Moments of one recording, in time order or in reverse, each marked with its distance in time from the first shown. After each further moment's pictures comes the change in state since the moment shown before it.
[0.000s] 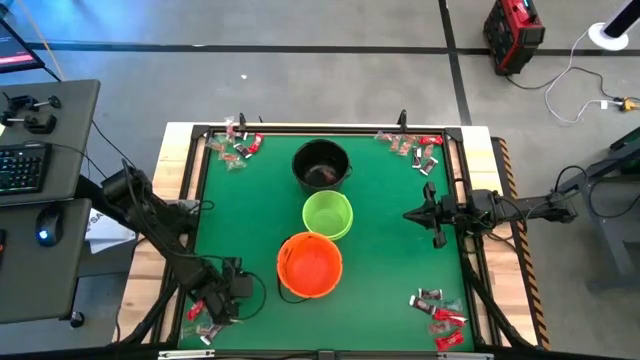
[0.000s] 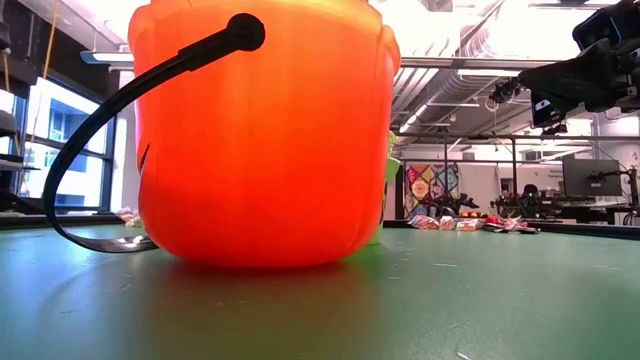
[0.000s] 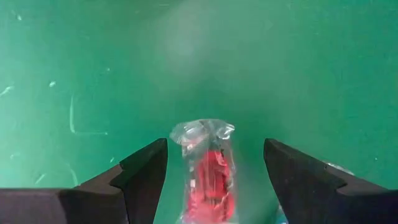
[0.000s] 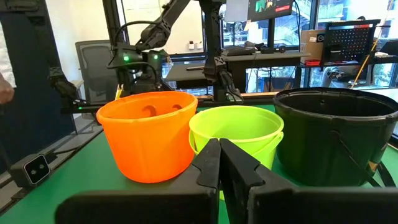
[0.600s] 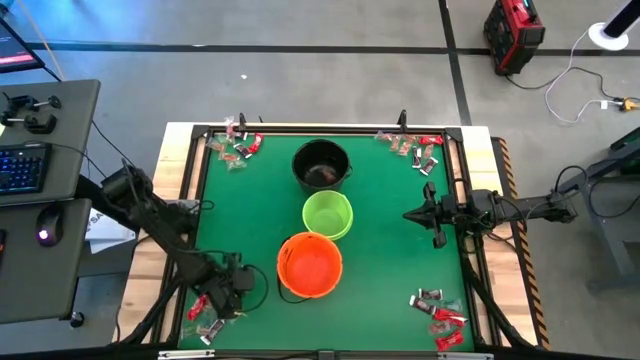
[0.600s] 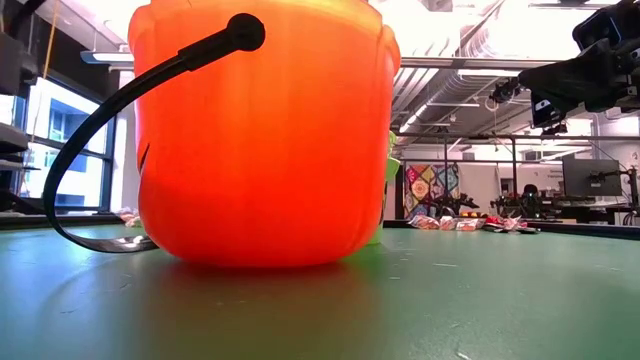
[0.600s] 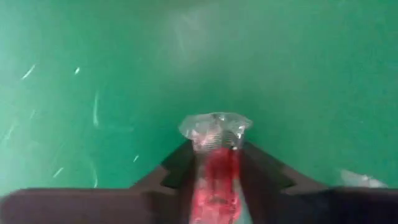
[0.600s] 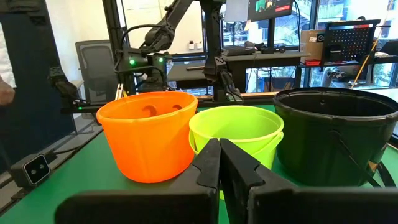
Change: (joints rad) left arm 0.043 -0.010 -0.036 0.031 0.017 -0.017; right arm 0.000 0.000 0.000 0.000 0.000 0.000
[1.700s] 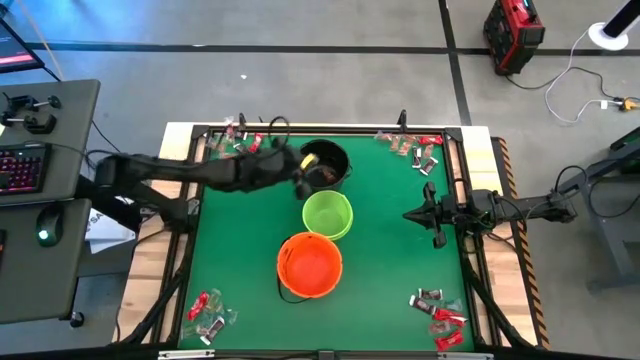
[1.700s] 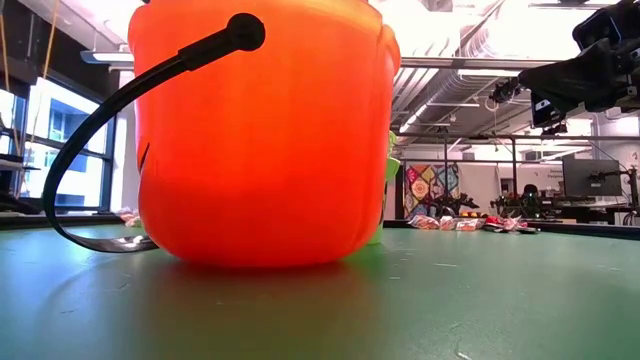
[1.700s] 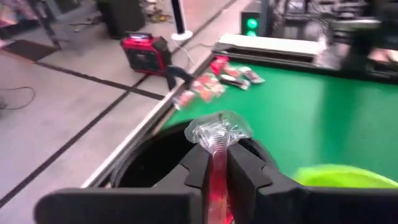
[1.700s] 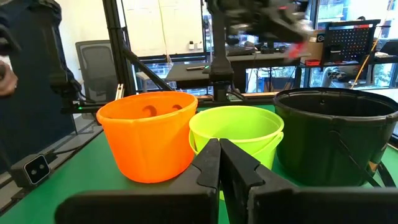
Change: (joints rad) left arm 0.990 -0.147 0.202 0.580 -0.234 0.866; right arm 0.000 -0.001 0.000 0.000 0.000 0.000
